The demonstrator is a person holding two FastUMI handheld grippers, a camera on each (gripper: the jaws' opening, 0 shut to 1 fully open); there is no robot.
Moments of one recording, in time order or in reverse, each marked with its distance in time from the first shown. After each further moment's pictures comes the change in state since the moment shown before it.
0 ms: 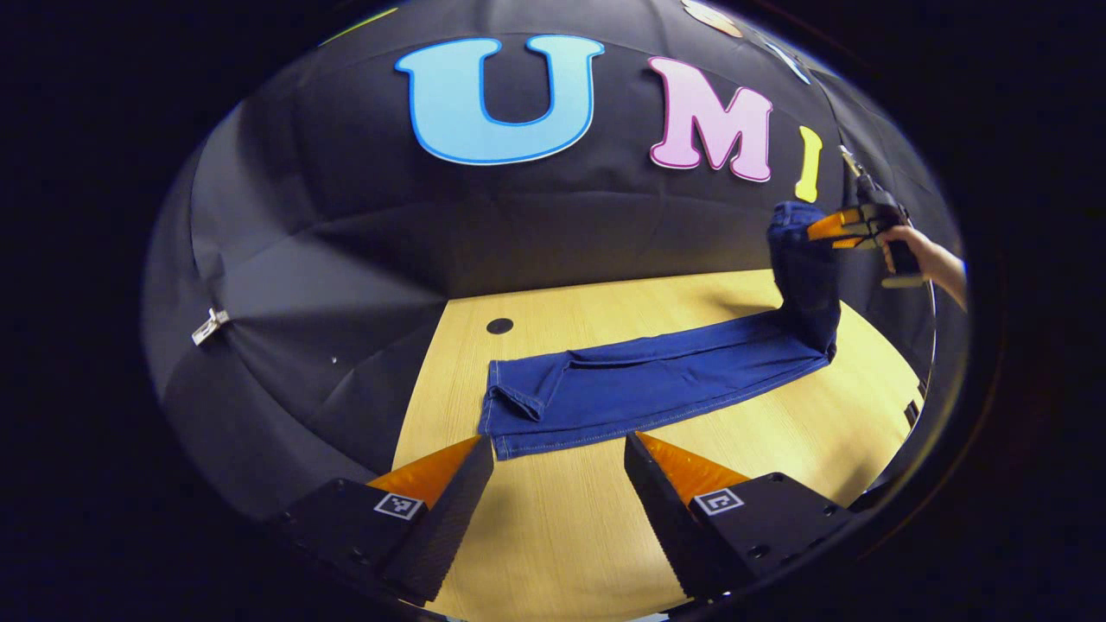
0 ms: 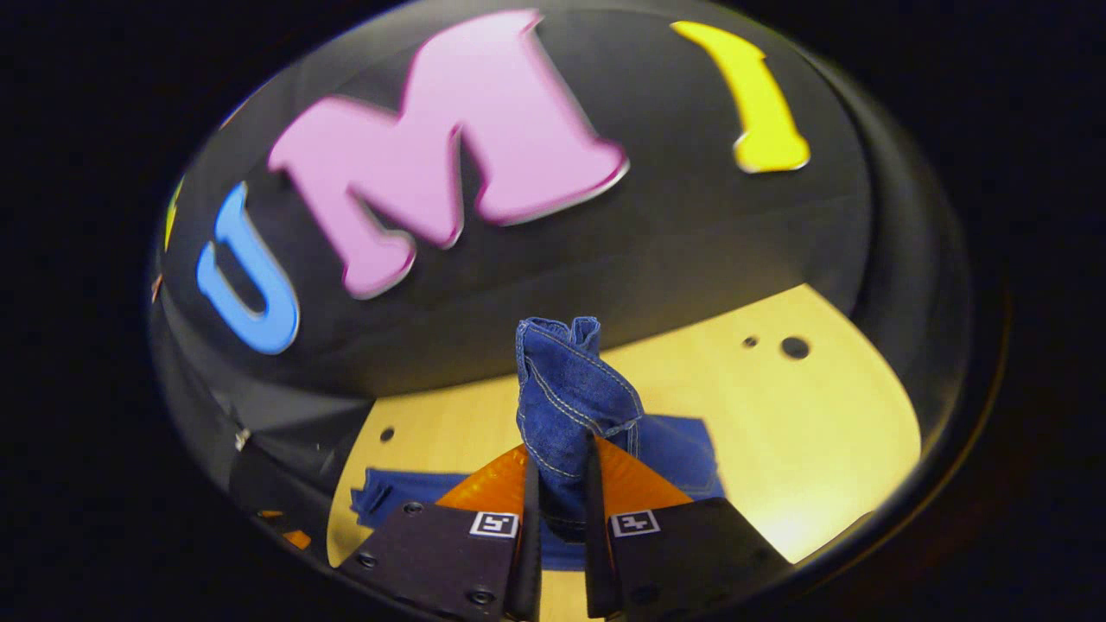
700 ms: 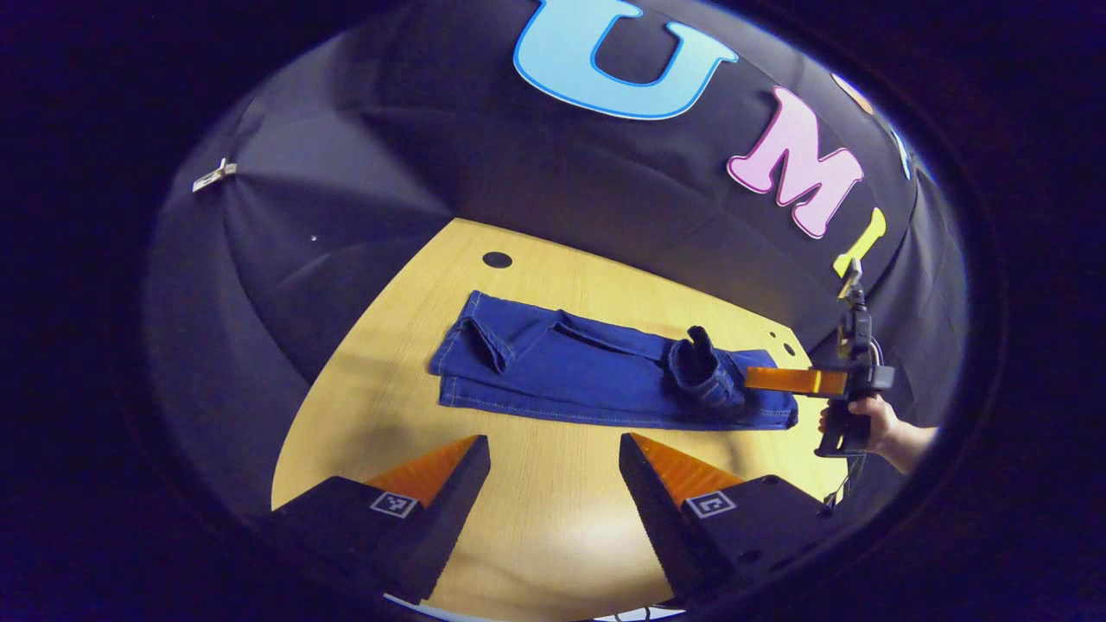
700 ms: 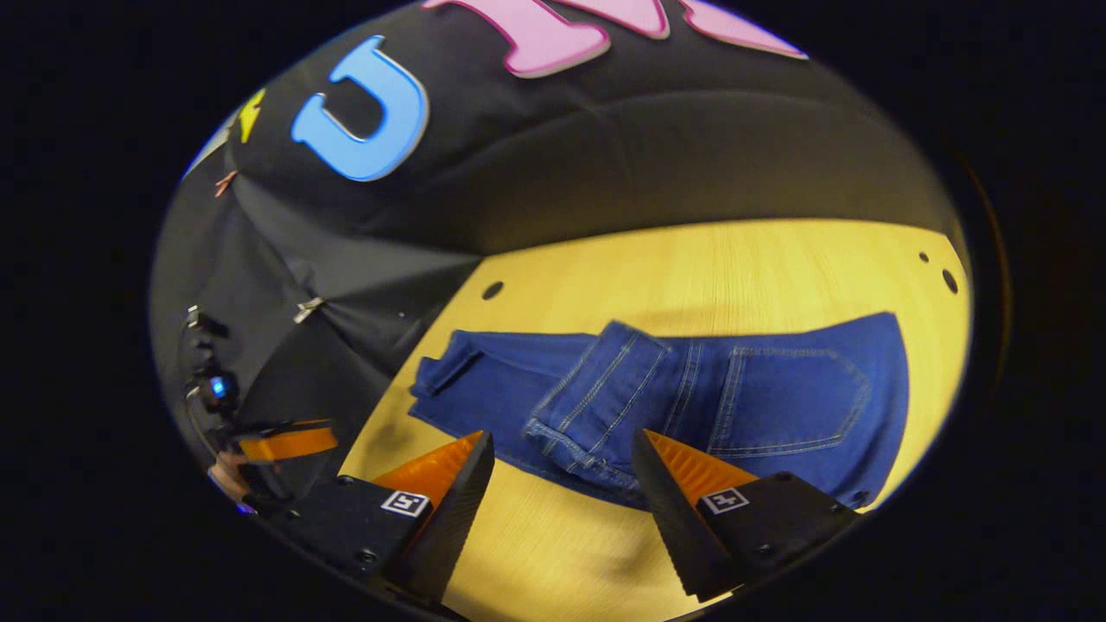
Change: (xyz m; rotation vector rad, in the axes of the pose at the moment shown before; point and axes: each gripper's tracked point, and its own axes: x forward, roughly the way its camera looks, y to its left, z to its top) left arm 0.048 -0.013 -0.019 -0.390 0.156 -0.112; right arm -0.030 0.053 -0.076 -0.173 0.228 0.386
